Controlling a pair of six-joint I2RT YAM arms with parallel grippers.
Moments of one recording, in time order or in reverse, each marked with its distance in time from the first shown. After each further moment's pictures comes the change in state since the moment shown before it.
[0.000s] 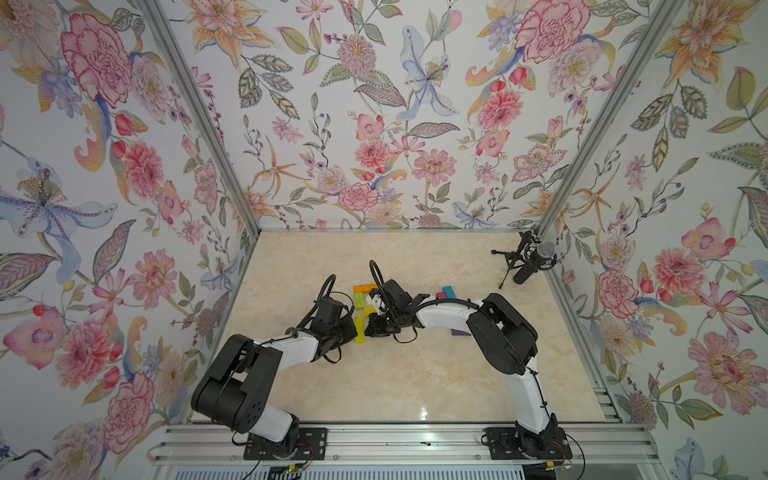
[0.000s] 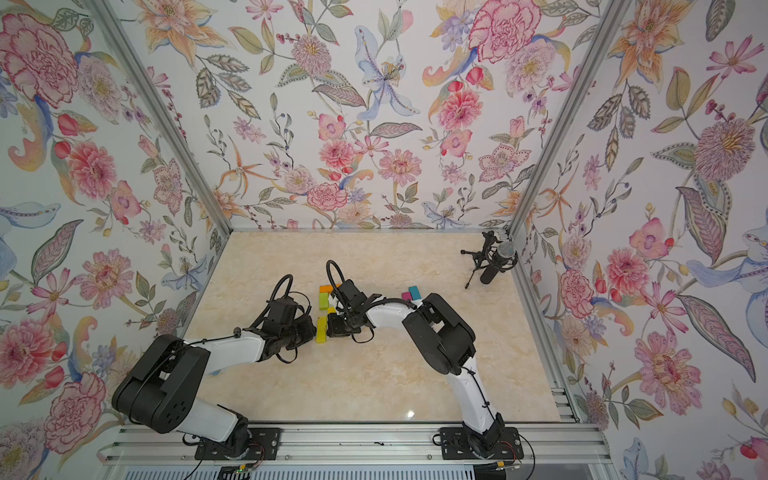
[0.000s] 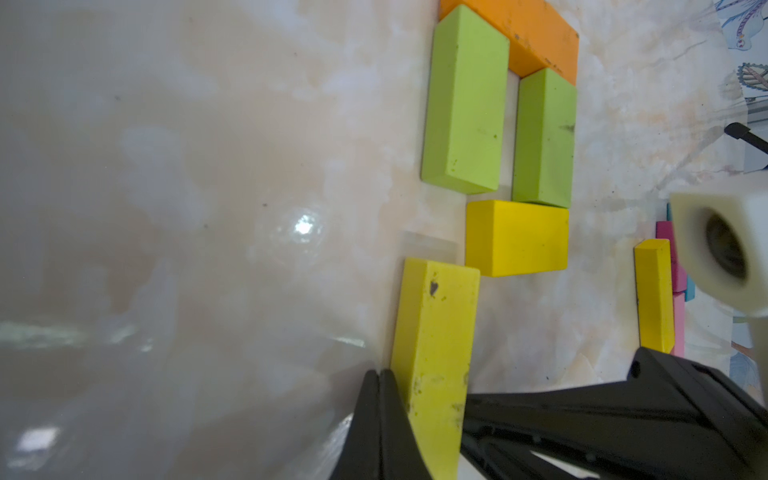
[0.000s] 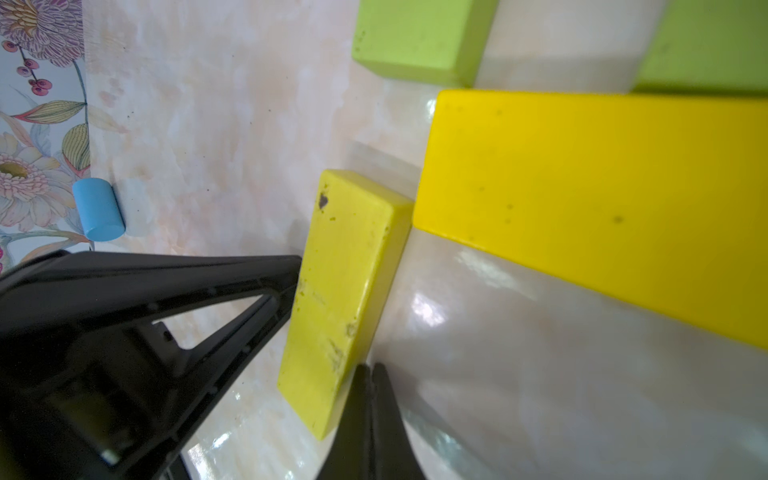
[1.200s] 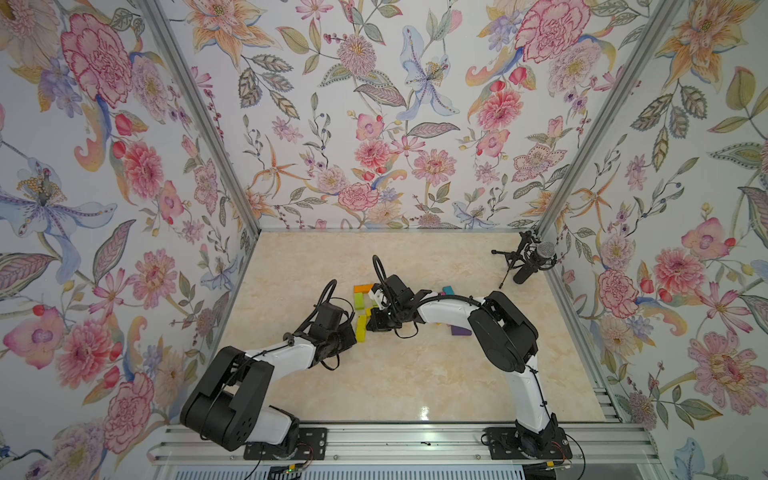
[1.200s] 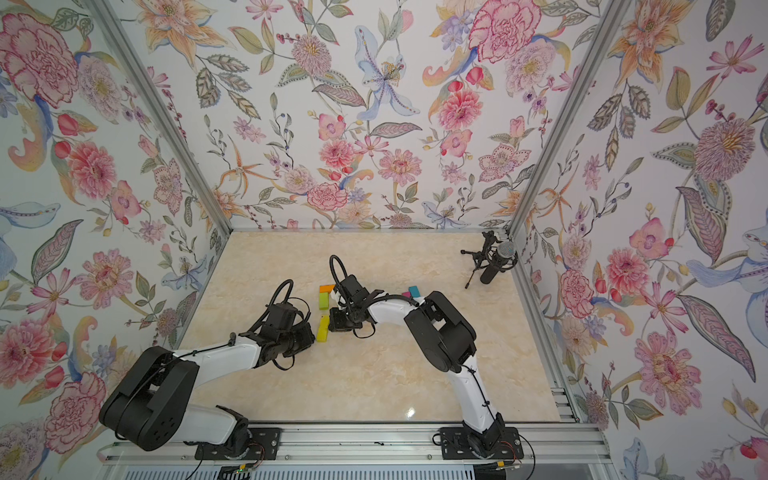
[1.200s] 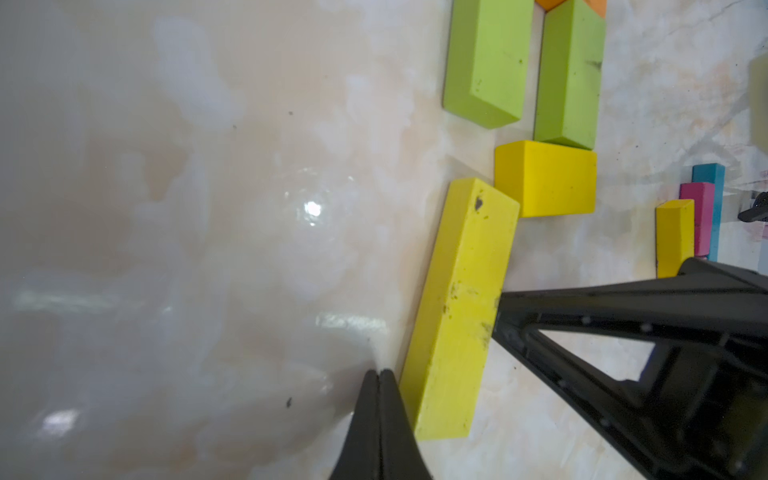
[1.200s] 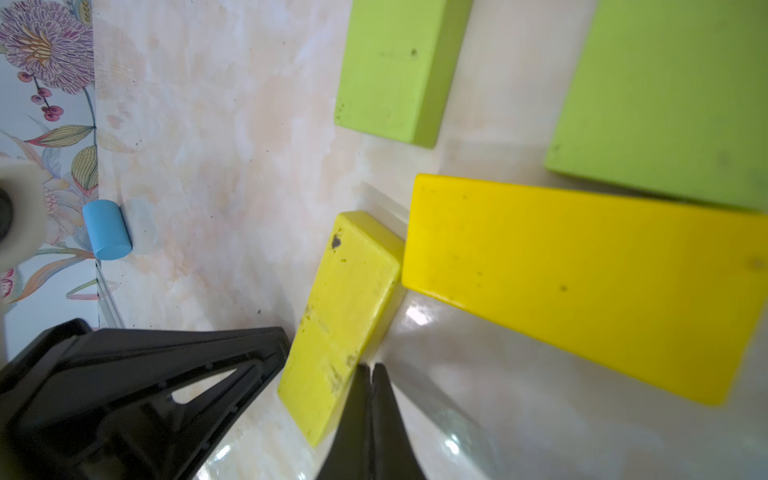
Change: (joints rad) left arm -0.027 -0.091 -0.036 -0.109 -0.004 -0.005; right arm -0.027 0.011 0.032 -0.013 -0.001 -0.004
